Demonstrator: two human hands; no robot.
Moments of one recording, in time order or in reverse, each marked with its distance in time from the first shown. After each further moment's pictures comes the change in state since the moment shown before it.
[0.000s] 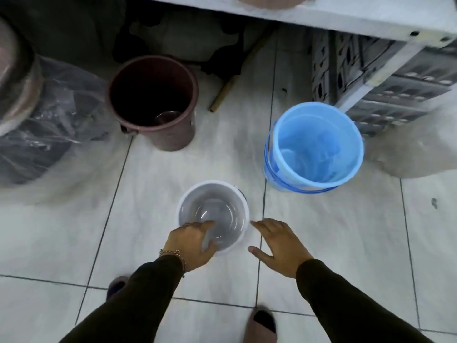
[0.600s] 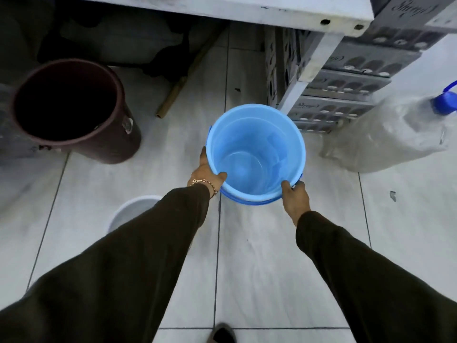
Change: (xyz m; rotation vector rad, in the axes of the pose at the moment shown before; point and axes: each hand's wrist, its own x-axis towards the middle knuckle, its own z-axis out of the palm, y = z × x) left_hand 0.222 0.168 -0.025 -0.765 0.074 -0.303; right_hand 0.038 0.179 -0.087 1.036 0.520 0.907
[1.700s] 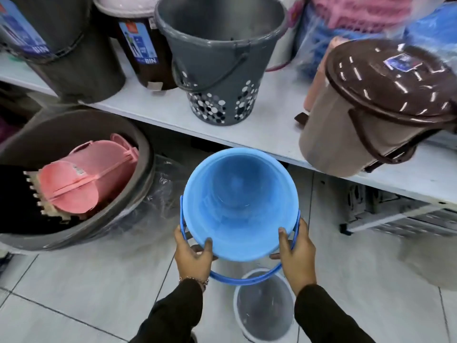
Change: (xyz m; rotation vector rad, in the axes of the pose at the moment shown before) left_hand -0.156 -0.084 -0.380 -0.766 0.621 -0.020; right_hand -0.291 -0.259 0.200 0.125 -0.238 -0.559
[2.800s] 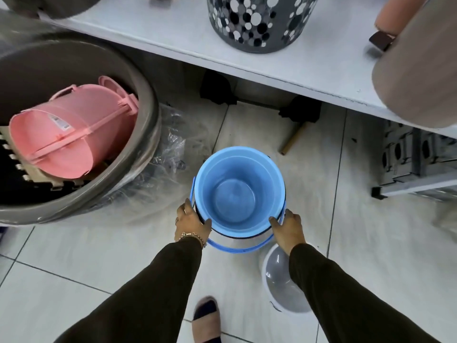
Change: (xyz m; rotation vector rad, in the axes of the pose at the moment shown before) left_hand 0.129 -0.118 -0.052 0.882 -0.223 -0.206; right_hand 0.039 0.123 0.127 -0.504 -0.199 0.490
